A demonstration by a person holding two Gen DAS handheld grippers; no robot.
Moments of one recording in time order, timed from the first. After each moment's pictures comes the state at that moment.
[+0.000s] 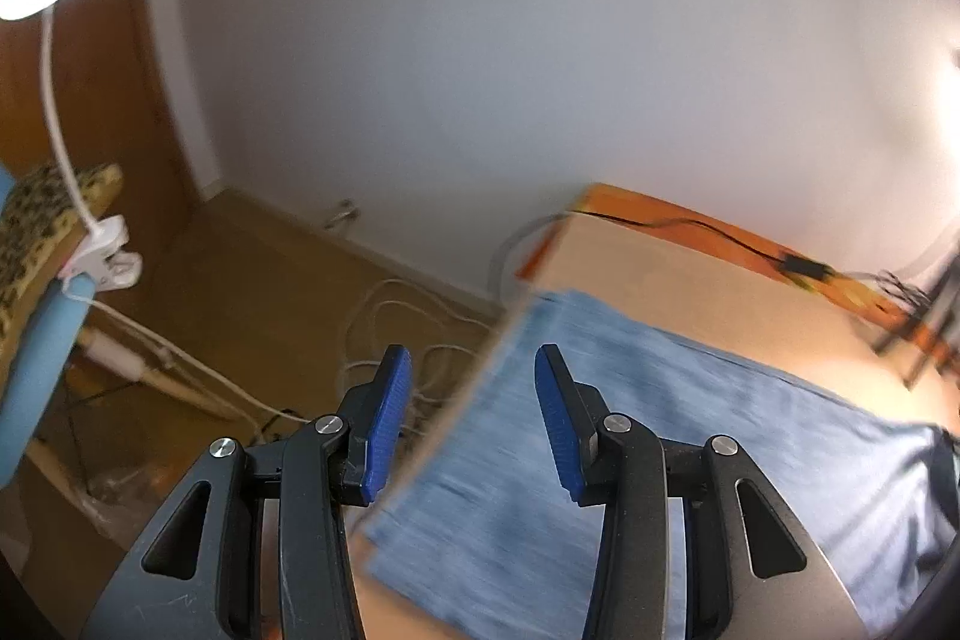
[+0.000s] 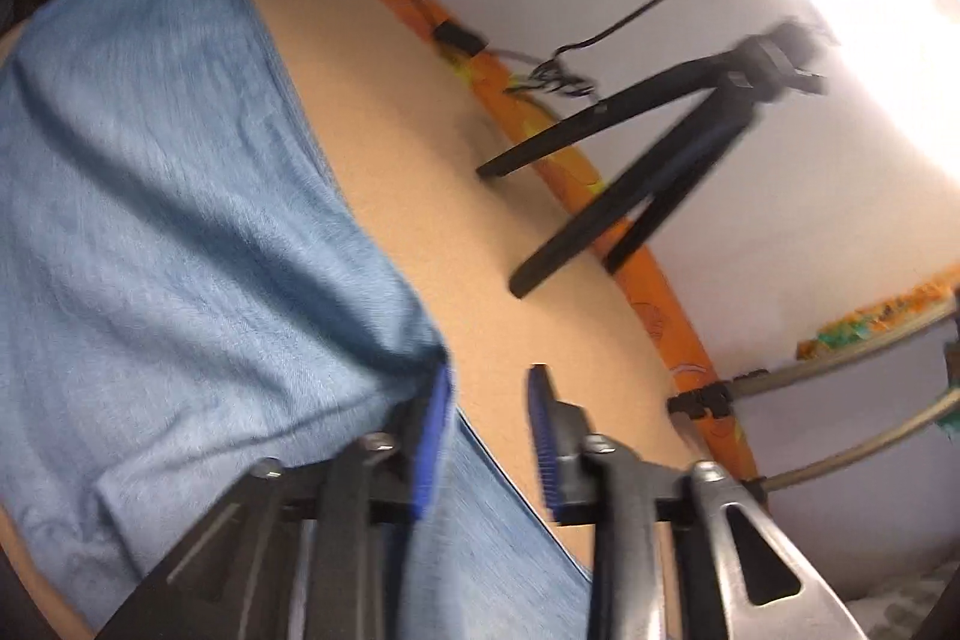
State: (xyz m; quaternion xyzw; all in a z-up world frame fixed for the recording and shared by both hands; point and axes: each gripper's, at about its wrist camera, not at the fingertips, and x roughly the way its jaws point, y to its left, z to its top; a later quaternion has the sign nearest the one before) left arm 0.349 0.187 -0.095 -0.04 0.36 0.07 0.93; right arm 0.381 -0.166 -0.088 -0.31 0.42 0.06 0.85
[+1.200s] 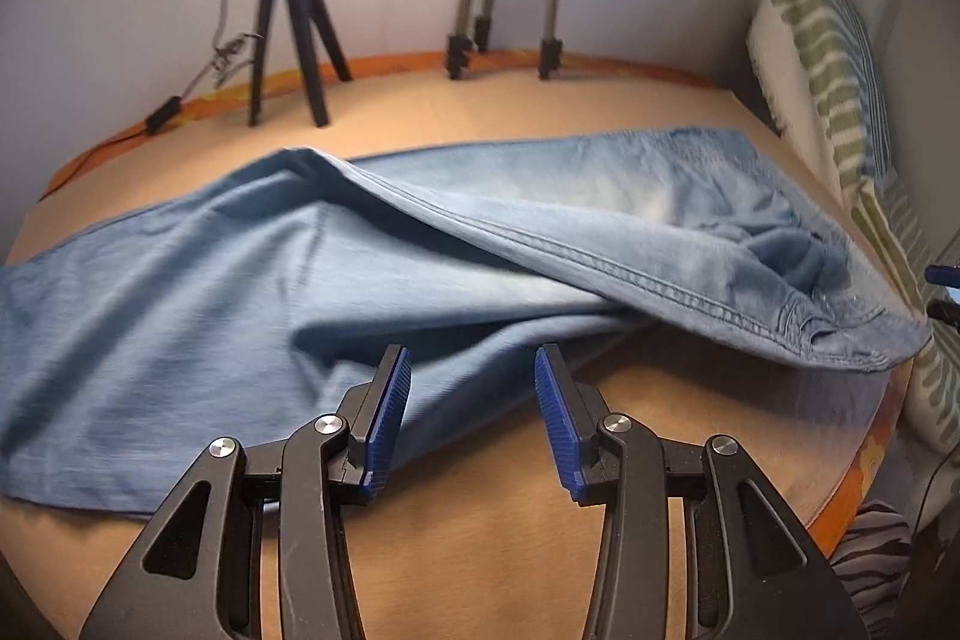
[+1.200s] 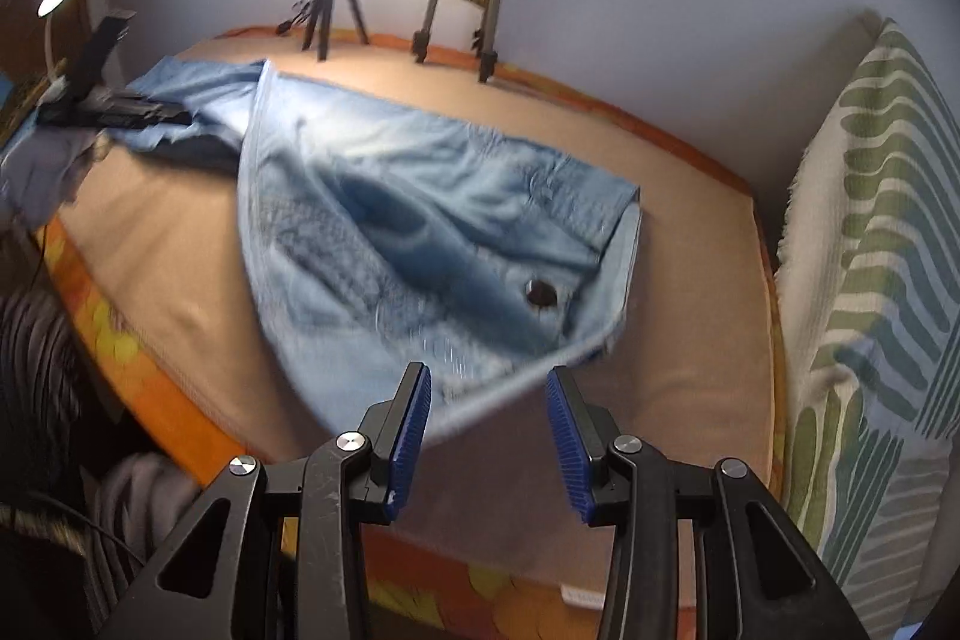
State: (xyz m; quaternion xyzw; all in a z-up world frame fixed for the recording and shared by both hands) left arm 0.192 -0.208 -0.143 0.10 0.43 -0.30 0.84; right arm -0.030 -0.452 -0.038 -0.10 0.45 -0.02 0.88
